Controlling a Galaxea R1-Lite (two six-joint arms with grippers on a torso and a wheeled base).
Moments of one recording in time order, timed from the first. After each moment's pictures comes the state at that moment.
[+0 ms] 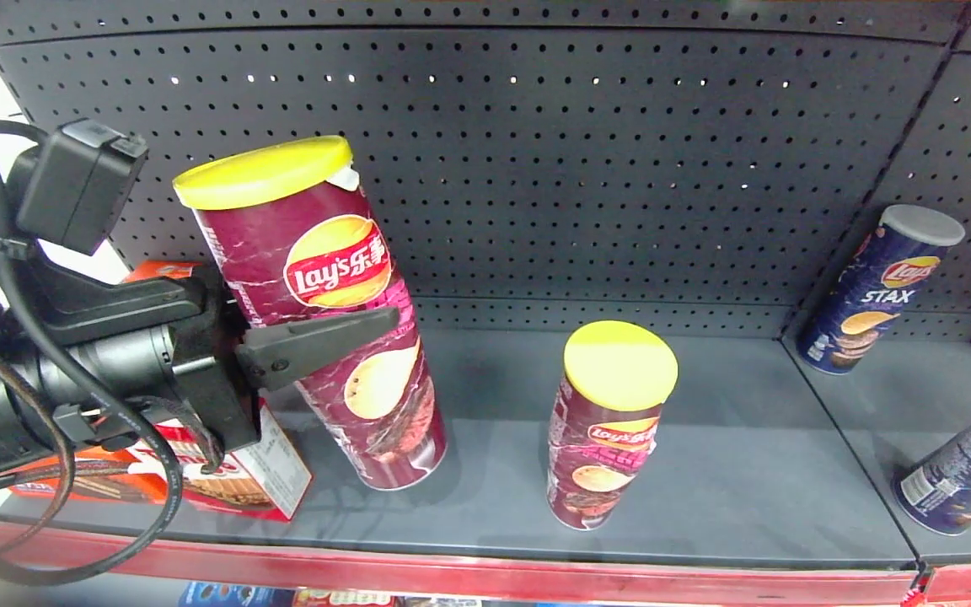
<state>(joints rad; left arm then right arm) -0.38 1.36 -0.68 -0.76 -0.68 -0.05 0.41 0.59 -0.18 -0.38 0.30 -0.08</state>
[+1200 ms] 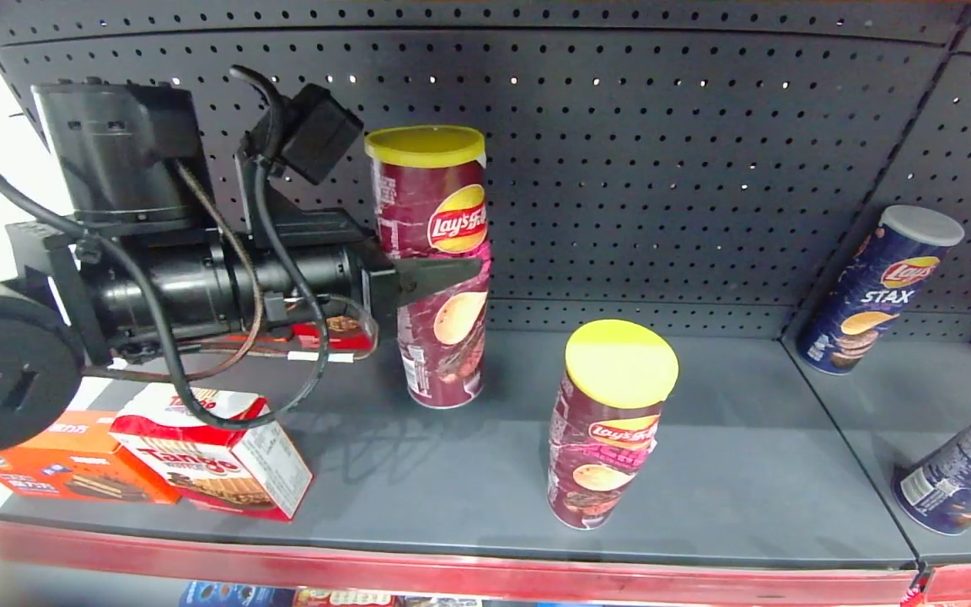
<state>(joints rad) -0.45 1.64 -1.11 -0.43 -0.53 0.11 0.48 0.51 -0.20 -0.37 0.31 -0.04</state>
